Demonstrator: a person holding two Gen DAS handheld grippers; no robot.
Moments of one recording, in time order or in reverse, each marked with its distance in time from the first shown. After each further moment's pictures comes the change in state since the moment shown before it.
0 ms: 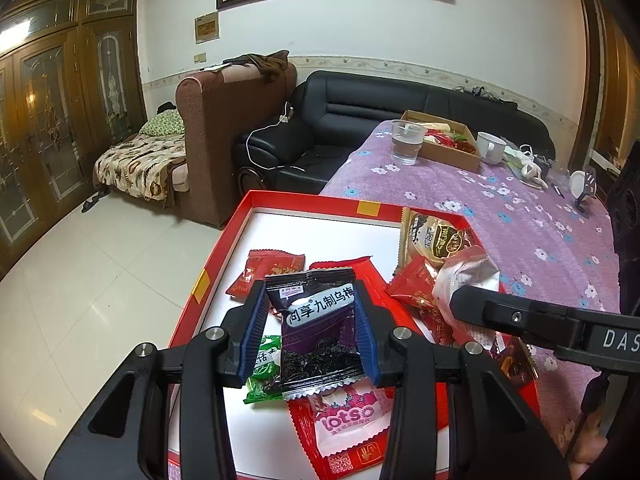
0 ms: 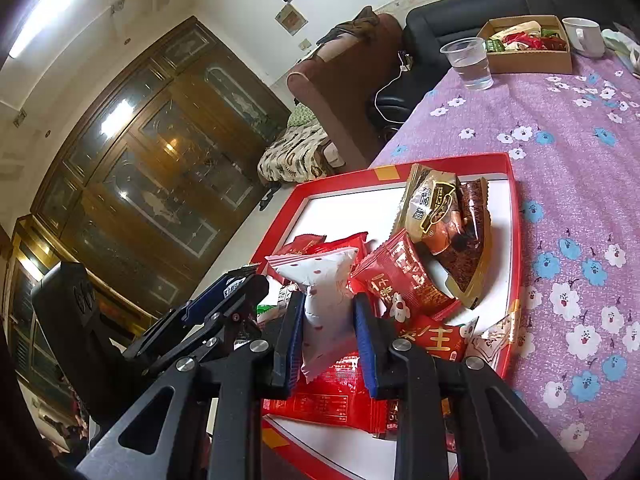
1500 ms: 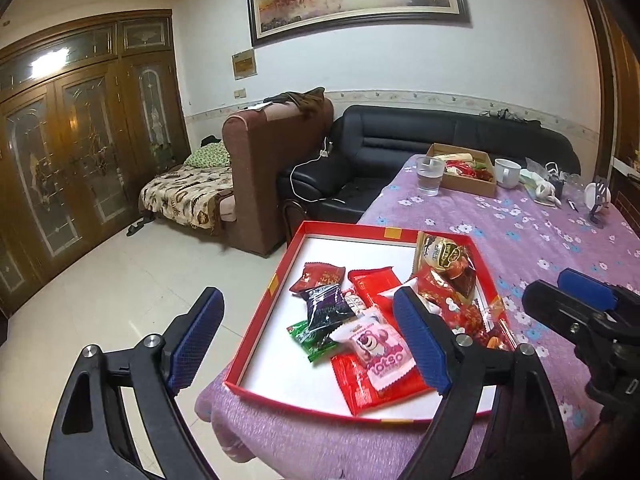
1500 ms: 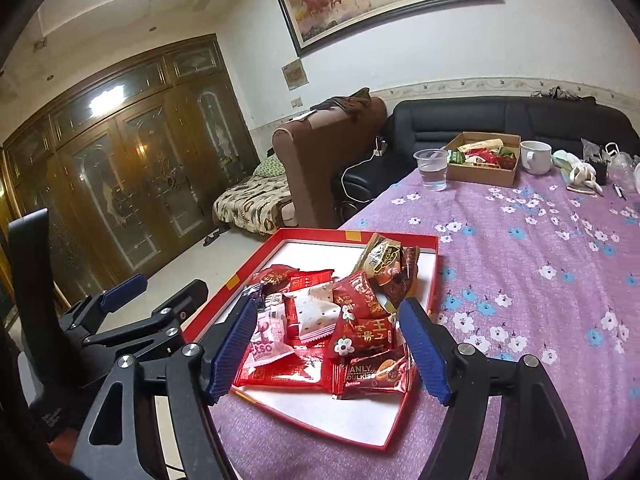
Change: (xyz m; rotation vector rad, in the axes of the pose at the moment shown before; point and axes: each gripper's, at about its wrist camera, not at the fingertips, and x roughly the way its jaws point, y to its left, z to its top) left arm -0.087 -0.002 -0.013 0.001 -0.126 0.163; right arm -0.097 0.068 -0.052 -0.253 -0.264 -0.264
